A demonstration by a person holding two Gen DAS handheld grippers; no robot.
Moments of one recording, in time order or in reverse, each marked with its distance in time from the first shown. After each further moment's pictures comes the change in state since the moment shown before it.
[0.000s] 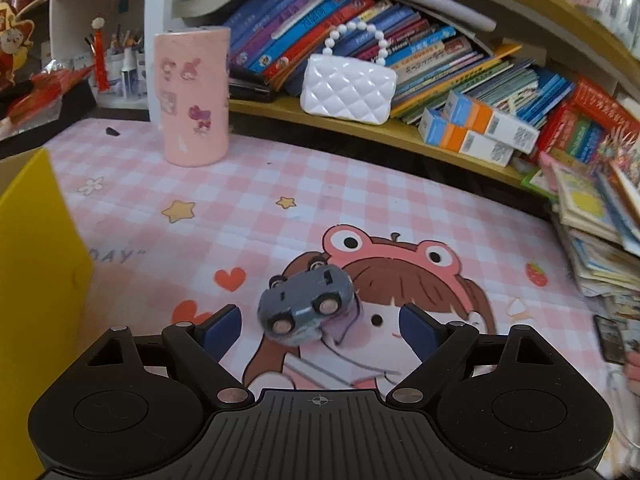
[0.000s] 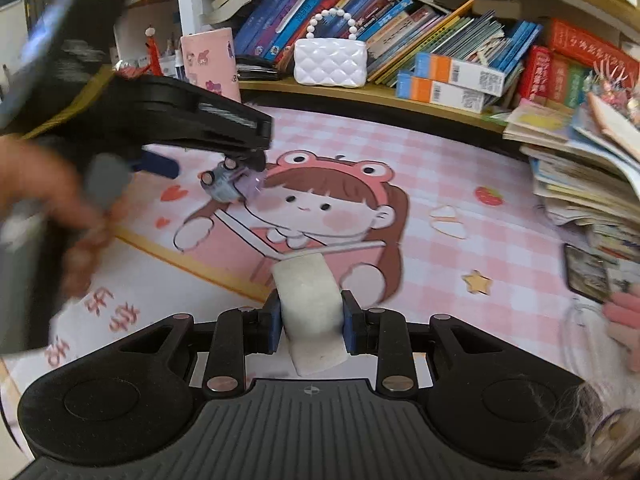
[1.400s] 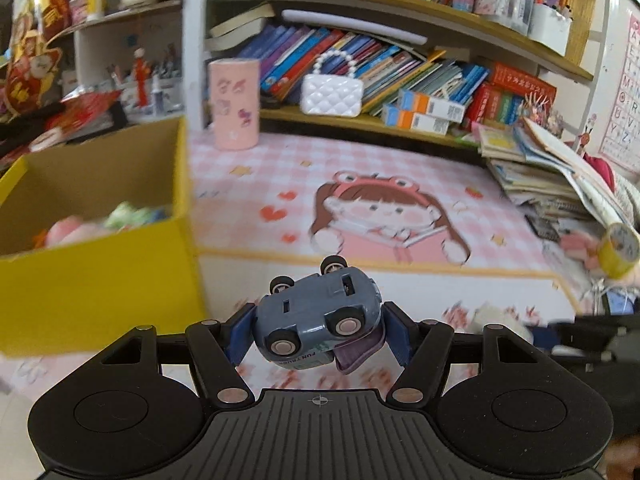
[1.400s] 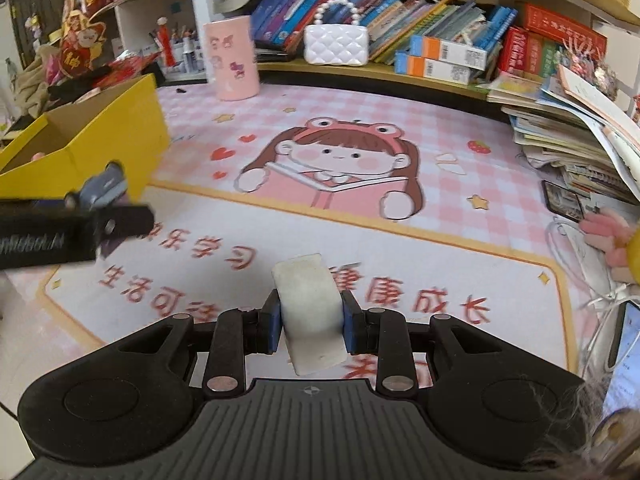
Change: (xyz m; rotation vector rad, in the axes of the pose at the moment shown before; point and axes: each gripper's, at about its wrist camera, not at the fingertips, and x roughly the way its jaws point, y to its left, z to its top) left arm -0.180 0.074 -0.114 0.120 -0.055 -0.078; right arm -0.064 0.068 -0.041 0.058 0.056 -0.028
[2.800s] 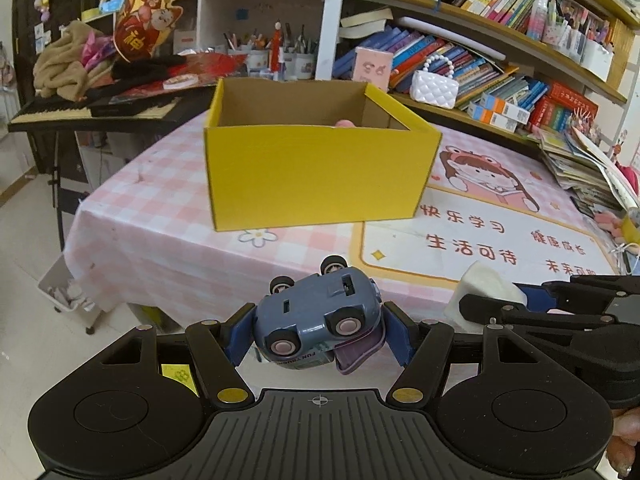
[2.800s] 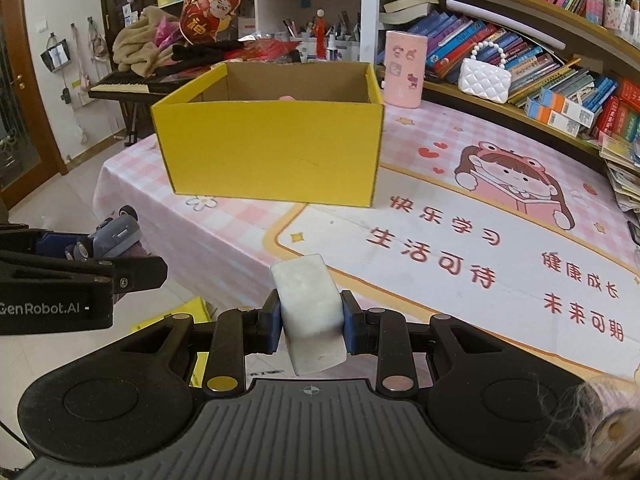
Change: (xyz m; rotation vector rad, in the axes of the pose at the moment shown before) left arm -0.135 0.163 -0.097 -0.099 0.016 0.097; right arm -0.055 0.224 -0.054 -0.160 -0.042 0.116
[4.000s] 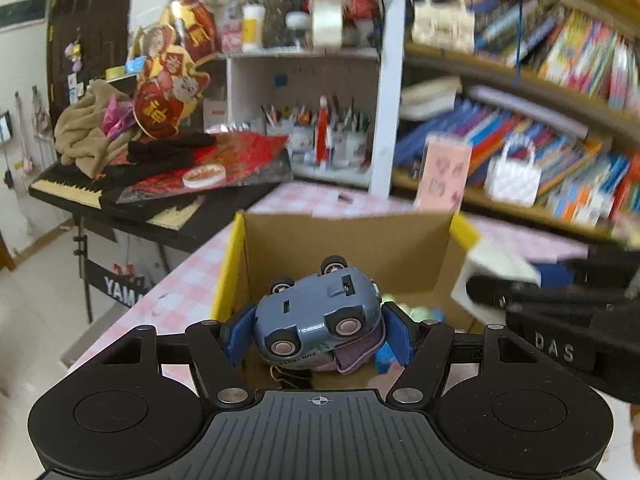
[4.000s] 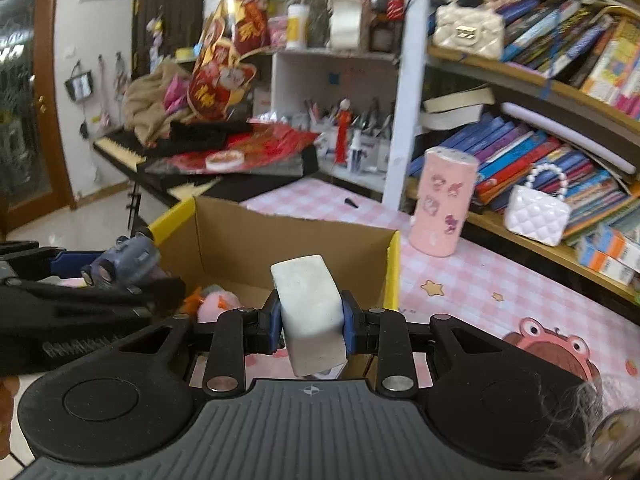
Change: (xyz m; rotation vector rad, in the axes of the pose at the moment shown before) left arm 0.121 0.011 0.153 -0.005 -0.165 0.167; right arm 0.120 -0.032 0.184 -0.134 -0.187 0.058
